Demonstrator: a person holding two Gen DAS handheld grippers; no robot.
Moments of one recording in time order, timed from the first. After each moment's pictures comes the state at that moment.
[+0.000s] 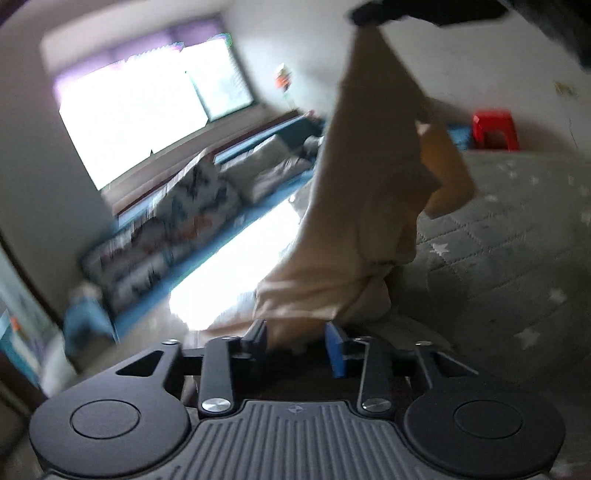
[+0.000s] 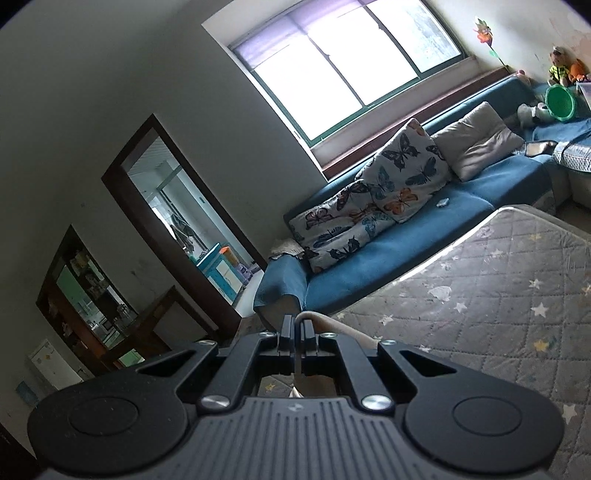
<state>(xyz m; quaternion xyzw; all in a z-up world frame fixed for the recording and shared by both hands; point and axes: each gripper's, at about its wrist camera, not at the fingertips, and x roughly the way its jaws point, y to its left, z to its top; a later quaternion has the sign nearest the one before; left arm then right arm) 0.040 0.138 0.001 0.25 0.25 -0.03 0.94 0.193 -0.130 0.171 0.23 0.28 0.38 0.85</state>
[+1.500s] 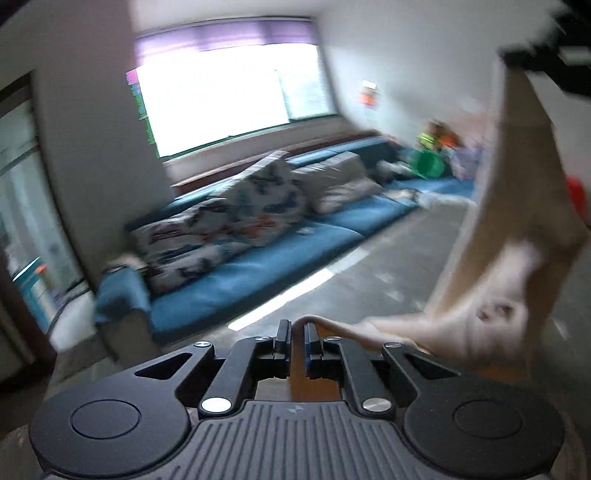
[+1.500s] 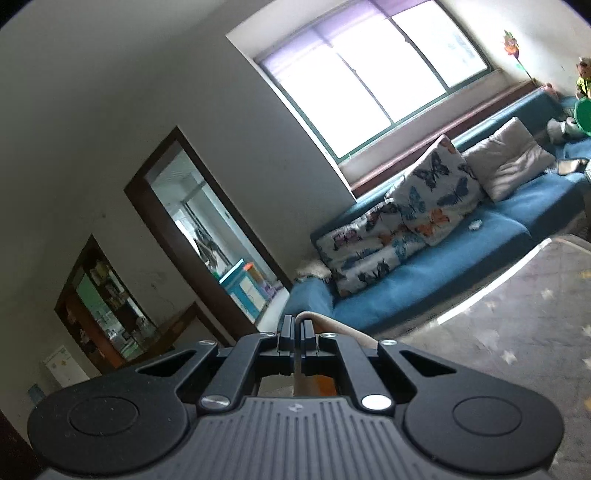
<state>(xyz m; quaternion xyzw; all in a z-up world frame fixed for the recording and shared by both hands) 0.118 0.300 0.073 0.09 0.22 0.10 0.97 0.243 -0.065 0.200 0.23 0.22 0.42 0.85</state>
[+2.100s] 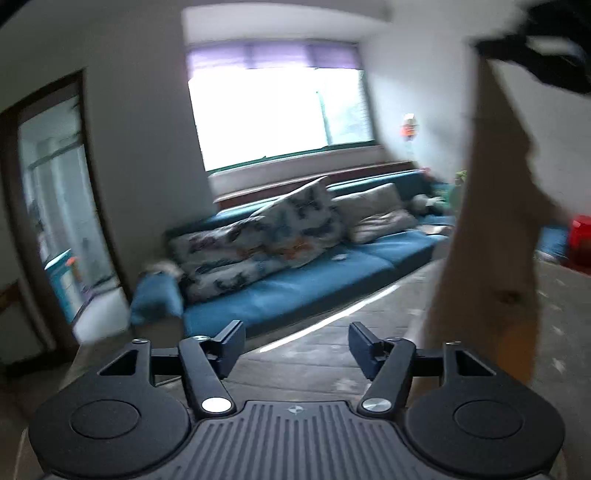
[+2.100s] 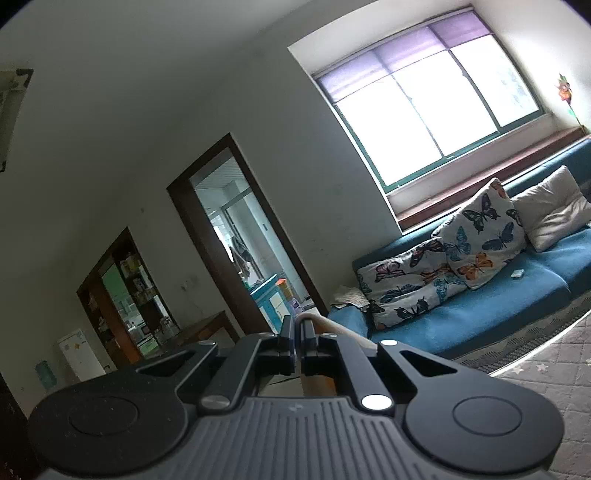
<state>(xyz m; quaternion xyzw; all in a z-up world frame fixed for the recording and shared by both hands) 0.054 0.290 0.097 0.09 0.17 0.11 0.97 0.208 -0.012 0.273 0.20 0.17 0.47 0.84</state>
